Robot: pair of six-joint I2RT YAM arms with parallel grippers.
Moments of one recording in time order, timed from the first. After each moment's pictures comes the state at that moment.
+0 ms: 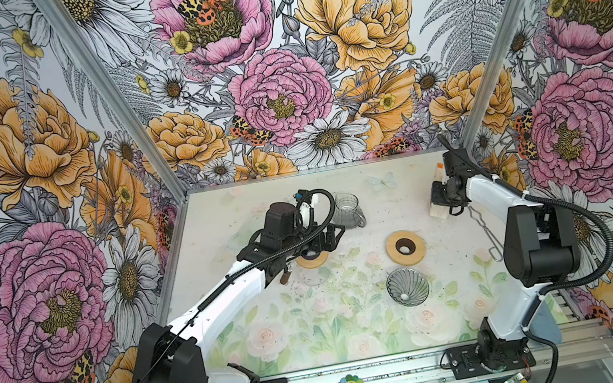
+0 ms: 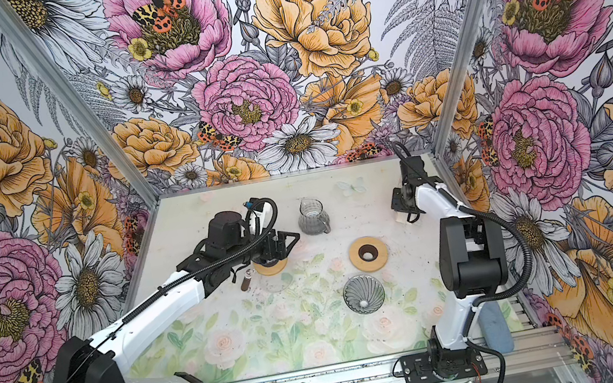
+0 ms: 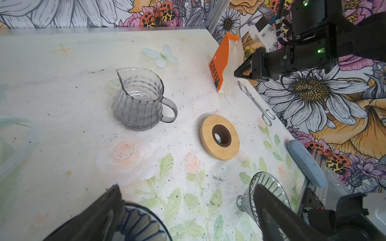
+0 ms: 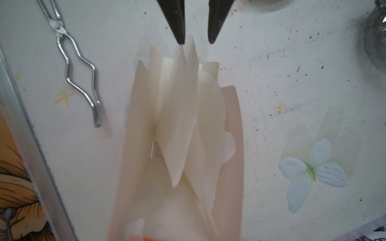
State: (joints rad) left arm -0.57 1.38 1.00 -0.15 0.31 -0.30; right arm -0.08 1.77 1.30 -0.58 0.01 0.25
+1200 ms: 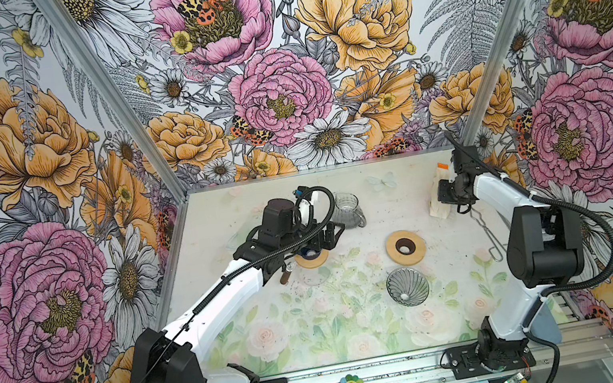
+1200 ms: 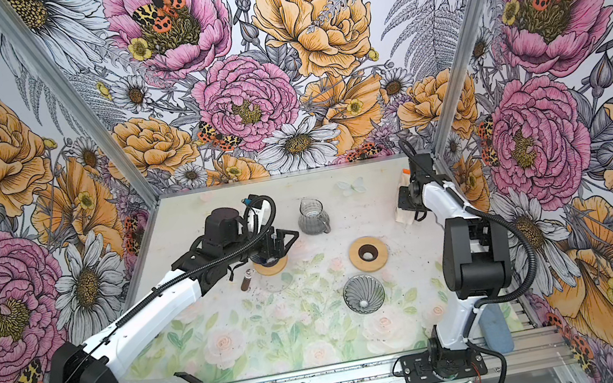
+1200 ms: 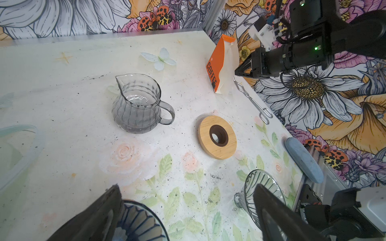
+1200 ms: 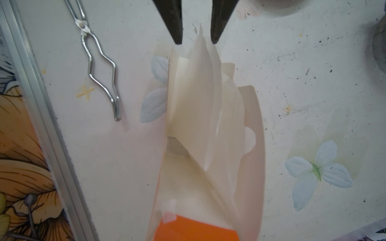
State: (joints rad) left arm -0.57 1.36 1.05 -0.22 0.31 -0.27; right arm -0.14 1.77 1.33 -0.61 -0.01 0.18
